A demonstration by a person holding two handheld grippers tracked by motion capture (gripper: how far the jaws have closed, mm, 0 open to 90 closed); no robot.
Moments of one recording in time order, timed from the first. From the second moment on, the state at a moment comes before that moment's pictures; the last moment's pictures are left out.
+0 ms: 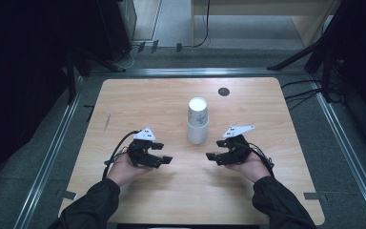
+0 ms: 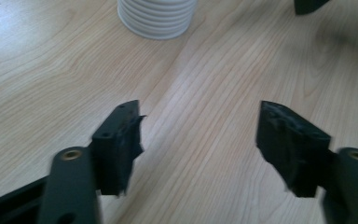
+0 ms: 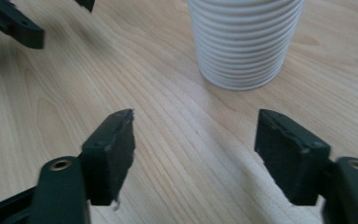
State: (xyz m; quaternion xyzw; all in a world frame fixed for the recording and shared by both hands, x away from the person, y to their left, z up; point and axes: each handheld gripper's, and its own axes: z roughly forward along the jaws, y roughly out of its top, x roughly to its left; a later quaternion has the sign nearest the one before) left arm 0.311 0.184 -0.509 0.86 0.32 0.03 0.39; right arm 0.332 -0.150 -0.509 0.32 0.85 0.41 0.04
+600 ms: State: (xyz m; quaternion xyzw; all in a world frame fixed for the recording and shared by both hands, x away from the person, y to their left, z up) left arm 0.316 0.187 -0.507 0.86 0.34 0.00 0.38; right arm 0.330 -0.150 -0.502 0.29 0.87 0.40 0.03
